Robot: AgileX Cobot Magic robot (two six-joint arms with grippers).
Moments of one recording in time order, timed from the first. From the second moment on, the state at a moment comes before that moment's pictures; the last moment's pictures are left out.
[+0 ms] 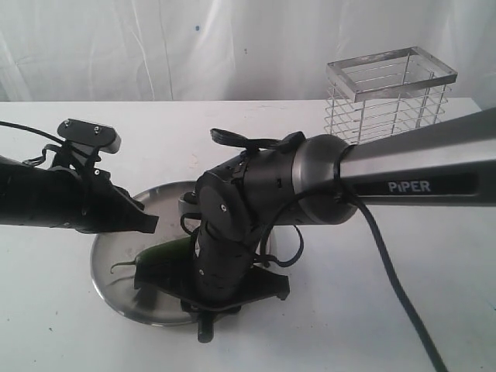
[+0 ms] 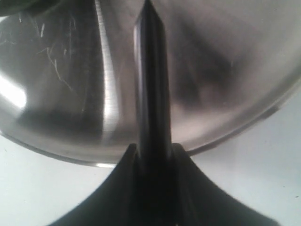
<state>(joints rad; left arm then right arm) -0.28 1.56 -0.72 -1.51 0.14 1.50 0.90 1.95 -1.24 0.15 0.69 0.74</state>
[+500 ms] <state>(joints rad) -0.28 1.56 -0.72 -1.49 0.14 1.50 0.90 1.97 -1.25 0.17 0.66 0.80</state>
